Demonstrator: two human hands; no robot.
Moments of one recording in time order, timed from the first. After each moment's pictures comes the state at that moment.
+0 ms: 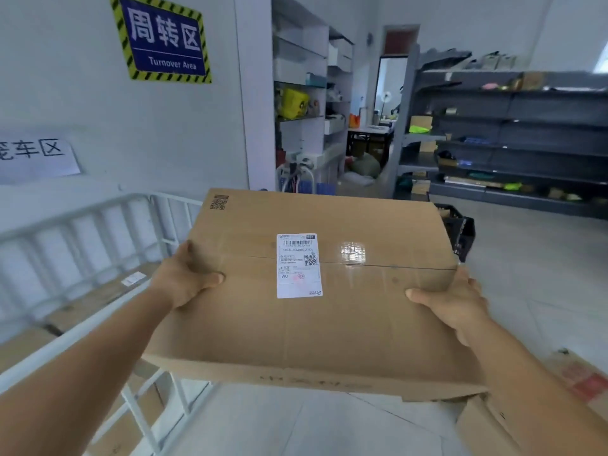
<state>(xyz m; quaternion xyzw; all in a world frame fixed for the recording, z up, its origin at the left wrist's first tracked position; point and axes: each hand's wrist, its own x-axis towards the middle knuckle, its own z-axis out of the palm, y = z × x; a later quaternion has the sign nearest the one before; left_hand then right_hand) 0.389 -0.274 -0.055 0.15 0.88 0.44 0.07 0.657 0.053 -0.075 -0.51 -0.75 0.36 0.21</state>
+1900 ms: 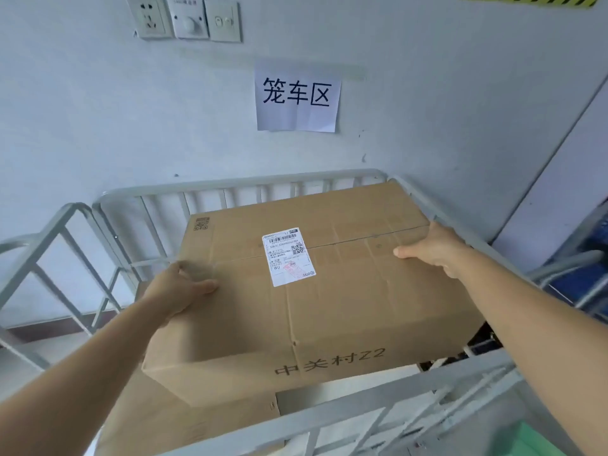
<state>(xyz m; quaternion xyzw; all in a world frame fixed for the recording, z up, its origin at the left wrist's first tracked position) -0.032 -0.530 -0.156 -0.34 0.81 0.48 -0.02 -0.196 -0.144 -0.107 -0.12 -0.94 0.29 -0.10</state>
